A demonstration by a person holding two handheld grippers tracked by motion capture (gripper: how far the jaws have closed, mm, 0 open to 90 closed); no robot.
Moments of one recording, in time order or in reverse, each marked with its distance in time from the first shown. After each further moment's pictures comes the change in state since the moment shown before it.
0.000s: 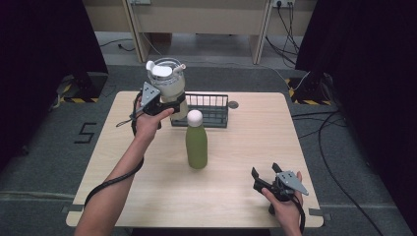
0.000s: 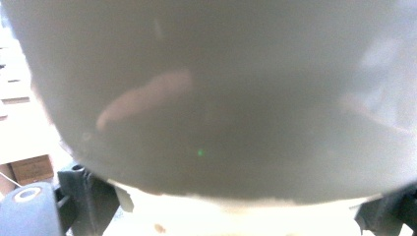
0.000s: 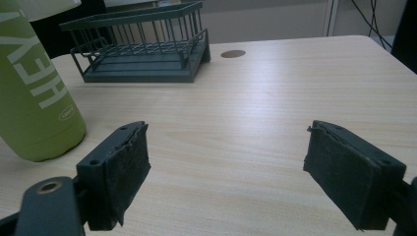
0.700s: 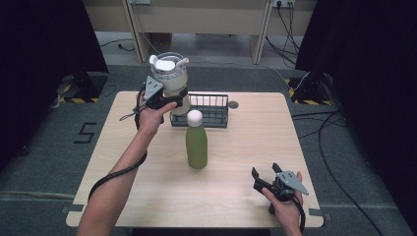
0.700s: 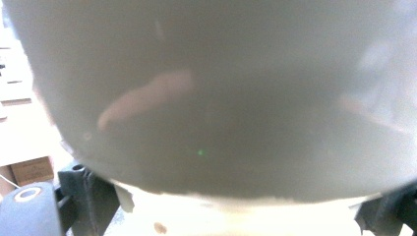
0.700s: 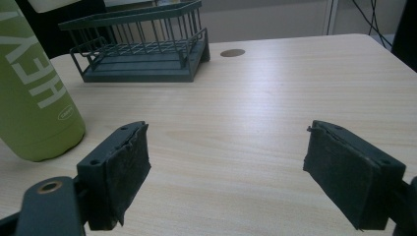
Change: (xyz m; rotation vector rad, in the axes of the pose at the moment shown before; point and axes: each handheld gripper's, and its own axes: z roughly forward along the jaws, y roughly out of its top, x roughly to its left) left arm 0.003 0.008 0.019 0.001 0.003 -0.001; right arm -0.001 0.000 0.000 0.003 0.001 0.003
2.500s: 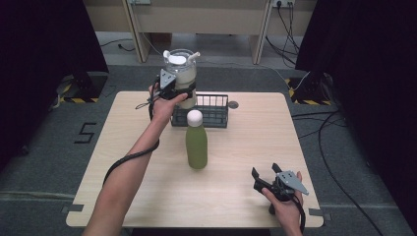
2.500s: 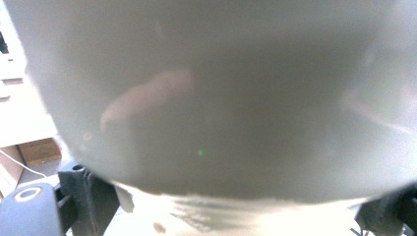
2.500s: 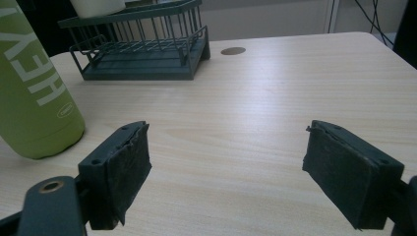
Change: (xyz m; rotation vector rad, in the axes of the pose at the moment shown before) left arm 0.007 -0.017 0.060 0.084 0.045 -0.009; right arm -0.001 -0.001 0.000 0.008 0.004 -0.005
